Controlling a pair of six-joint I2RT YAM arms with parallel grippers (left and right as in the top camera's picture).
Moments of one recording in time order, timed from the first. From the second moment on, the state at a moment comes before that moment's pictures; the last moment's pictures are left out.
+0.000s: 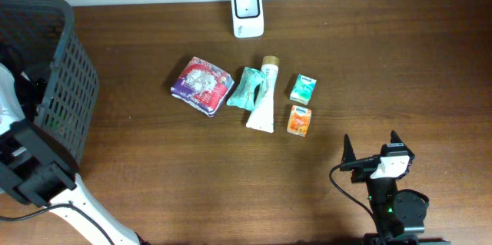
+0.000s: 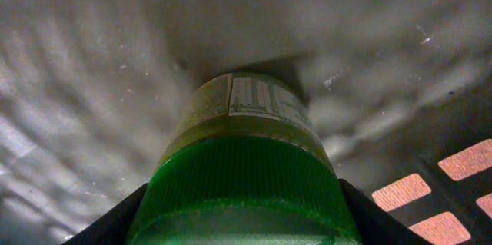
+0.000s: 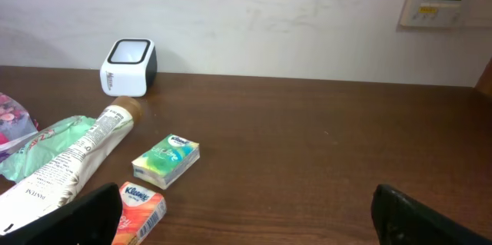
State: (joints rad) left arm 0.60 2.28 2.09 -1.37 -0.02 -0.22; right arm -0.02 0.02 0.01 -0.08 -0.04 -0.03
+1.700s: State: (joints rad) left arm -0.22 2.16 2.24 -1.61 0.02 -0.27; right arm -0.02 0.02 0.01 -0.08 -0.04 -0.03
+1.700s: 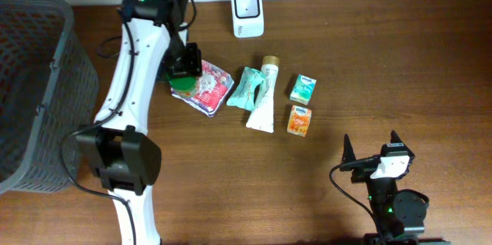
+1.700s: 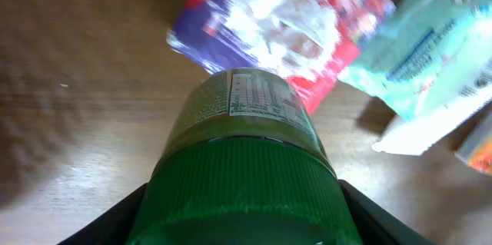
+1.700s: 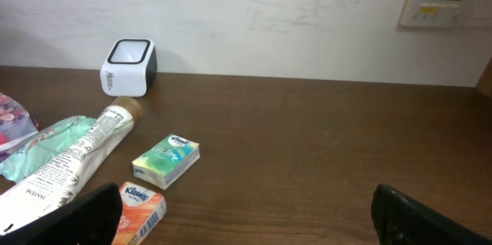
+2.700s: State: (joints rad) left arm -0.45 2.14 2.28 -1.65 0.10 -0.27; right arm -0.02 0.02 0.01 -0.08 -0.04 -0.03
